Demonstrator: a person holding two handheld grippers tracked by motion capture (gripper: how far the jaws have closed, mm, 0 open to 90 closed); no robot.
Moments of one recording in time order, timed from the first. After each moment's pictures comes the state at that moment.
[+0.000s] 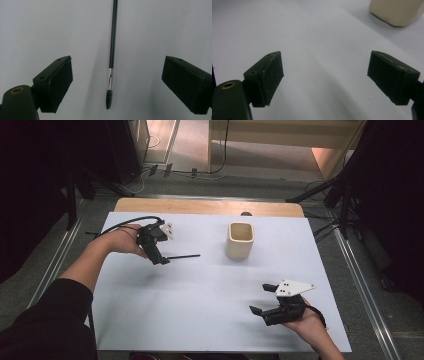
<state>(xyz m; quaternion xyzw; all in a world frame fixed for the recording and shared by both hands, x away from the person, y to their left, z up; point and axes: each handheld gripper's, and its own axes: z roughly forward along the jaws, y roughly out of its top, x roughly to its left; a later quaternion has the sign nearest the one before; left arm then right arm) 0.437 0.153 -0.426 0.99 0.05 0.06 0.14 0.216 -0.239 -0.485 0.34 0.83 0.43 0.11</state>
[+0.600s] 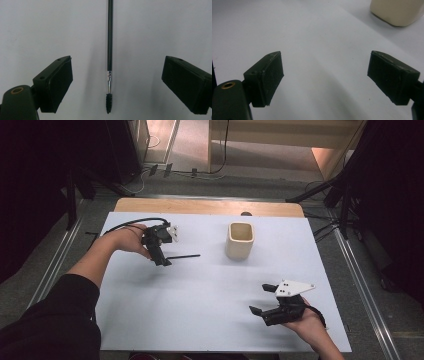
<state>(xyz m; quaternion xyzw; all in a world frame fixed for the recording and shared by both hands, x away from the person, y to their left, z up) 0.442 0.140 -0.439 0.99 0.03 0.04 0.11 0.216 -0.238 -0.485 0.33 0.83 0.43 0.11</state>
